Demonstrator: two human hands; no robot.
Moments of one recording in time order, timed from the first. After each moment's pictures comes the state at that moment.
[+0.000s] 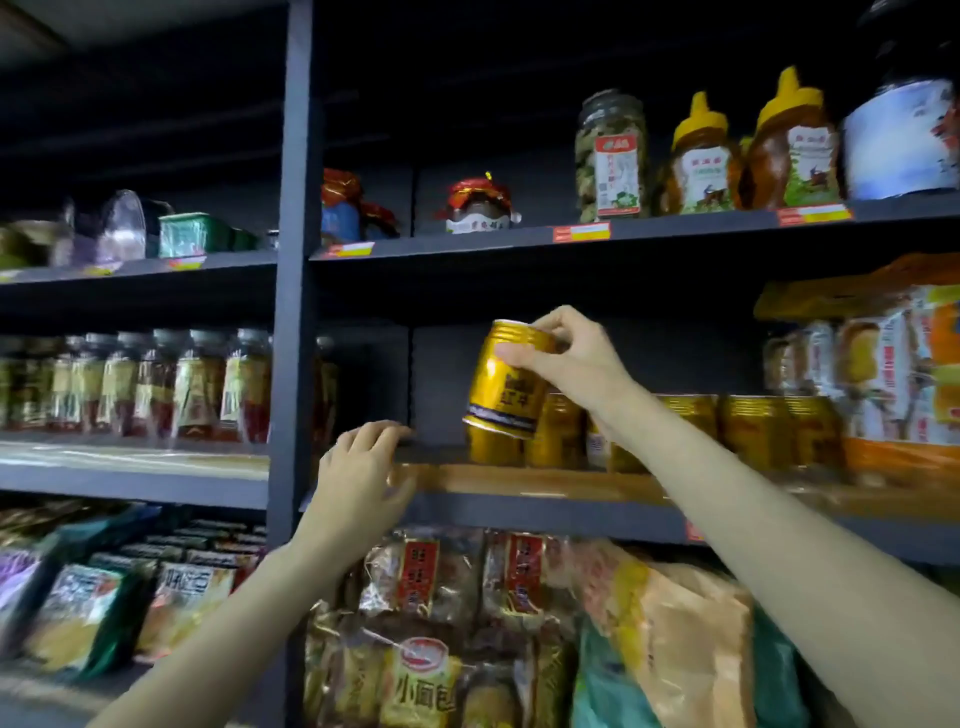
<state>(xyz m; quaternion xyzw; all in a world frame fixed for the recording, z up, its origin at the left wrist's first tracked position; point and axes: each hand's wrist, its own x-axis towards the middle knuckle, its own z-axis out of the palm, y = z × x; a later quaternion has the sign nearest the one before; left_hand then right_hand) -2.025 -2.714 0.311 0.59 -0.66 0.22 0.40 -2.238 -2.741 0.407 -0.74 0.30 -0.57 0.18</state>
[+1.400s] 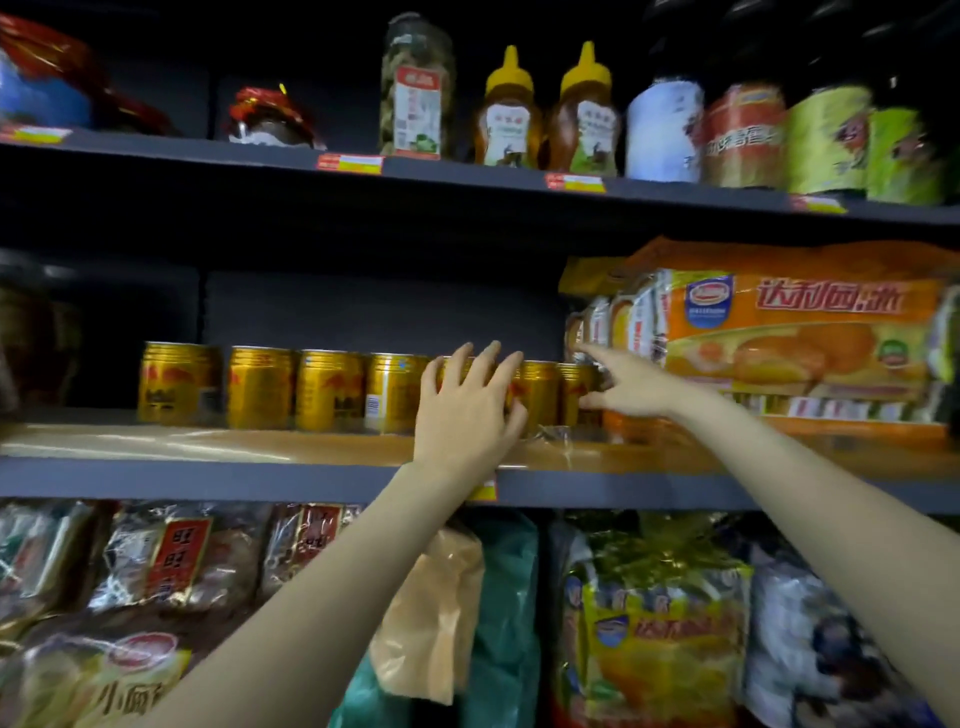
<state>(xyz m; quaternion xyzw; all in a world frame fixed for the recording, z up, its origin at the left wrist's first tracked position) -2.304 -2.775 0.329 0.45 -0.73 0.30 0.43 -2.491 -2.773 0.392 -0.74 0.62 -0.27 -0.05</state>
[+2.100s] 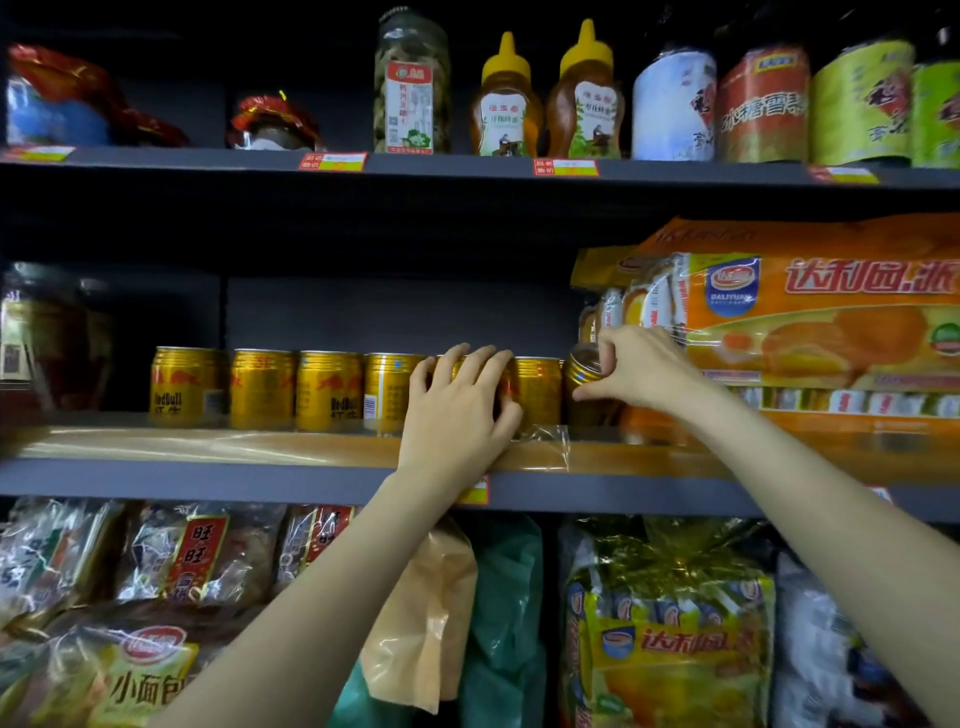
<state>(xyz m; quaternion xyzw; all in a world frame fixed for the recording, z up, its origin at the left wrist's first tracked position) -2.303 -2.783 0.328 0.46 -0.71 0.31 0.43 -2.493 -2.767 0.393 -0.71 0.59 -0.35 -0.16</state>
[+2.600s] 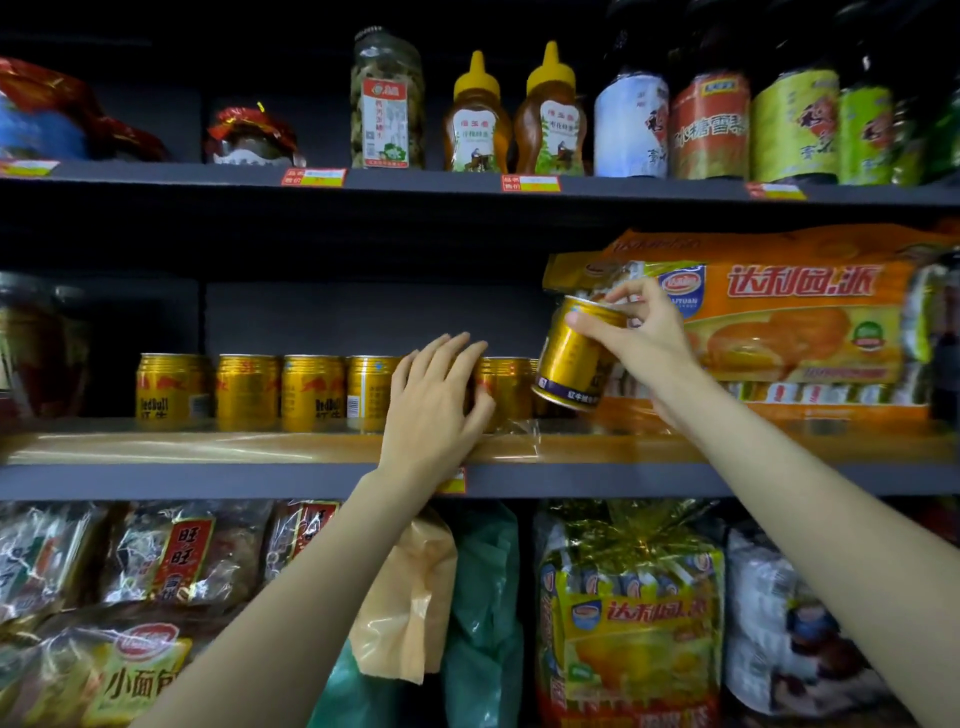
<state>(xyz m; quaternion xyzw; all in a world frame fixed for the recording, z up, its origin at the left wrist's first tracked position) -2.301 -2.766 0.329 0.38 -0.72 0.26 0.52 -2.496 -2.726 0.391 -0.61 0.38 -0.69 0.12</state>
